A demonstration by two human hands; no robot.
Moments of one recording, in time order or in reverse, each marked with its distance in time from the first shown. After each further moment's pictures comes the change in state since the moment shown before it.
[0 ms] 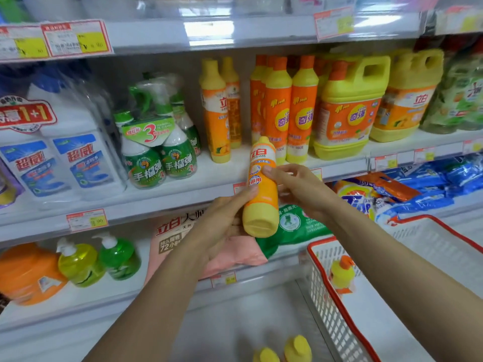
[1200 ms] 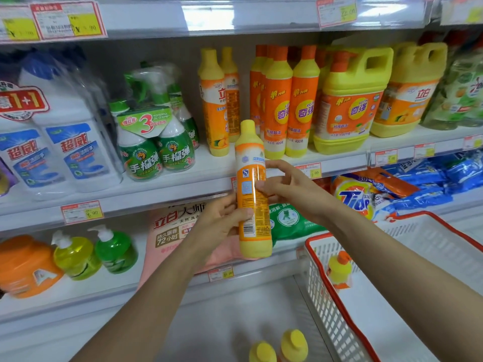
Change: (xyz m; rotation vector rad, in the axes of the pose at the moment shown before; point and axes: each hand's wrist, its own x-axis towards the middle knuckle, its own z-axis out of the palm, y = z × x) left_hand -0.001 -0.033 -0.013 0.116 -0.008 0.132; right_hand -0.002 0.021 -0.002 -0.052 -0.153 -0.032
